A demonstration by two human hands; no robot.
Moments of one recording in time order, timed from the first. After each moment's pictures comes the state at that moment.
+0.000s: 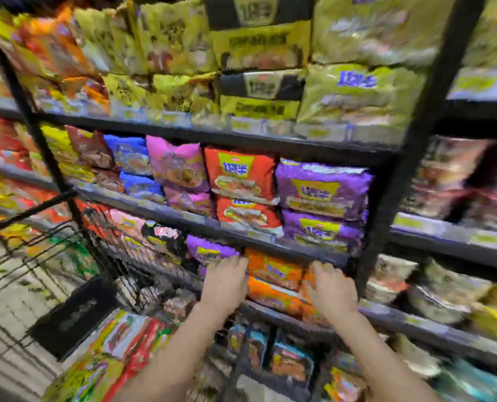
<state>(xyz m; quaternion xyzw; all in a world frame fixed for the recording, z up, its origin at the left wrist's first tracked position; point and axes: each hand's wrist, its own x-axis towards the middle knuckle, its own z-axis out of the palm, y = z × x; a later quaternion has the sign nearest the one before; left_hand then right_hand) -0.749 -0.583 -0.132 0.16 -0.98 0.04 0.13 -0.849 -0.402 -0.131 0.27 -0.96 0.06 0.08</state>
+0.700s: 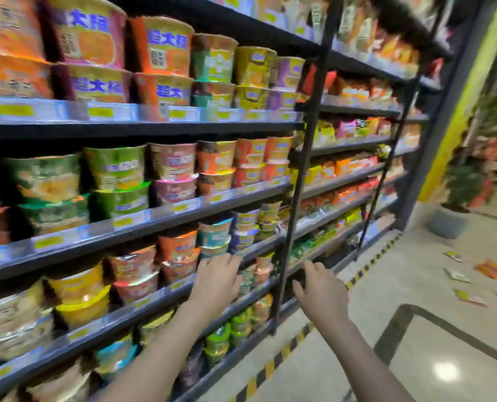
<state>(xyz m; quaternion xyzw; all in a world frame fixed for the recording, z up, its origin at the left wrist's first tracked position) -0.846 0.153 -0.067 -0.41 -0.89 -0.07 0.16 -0.726 0.313 -0.063 -0.25 -0.95 0.01 0.19</state>
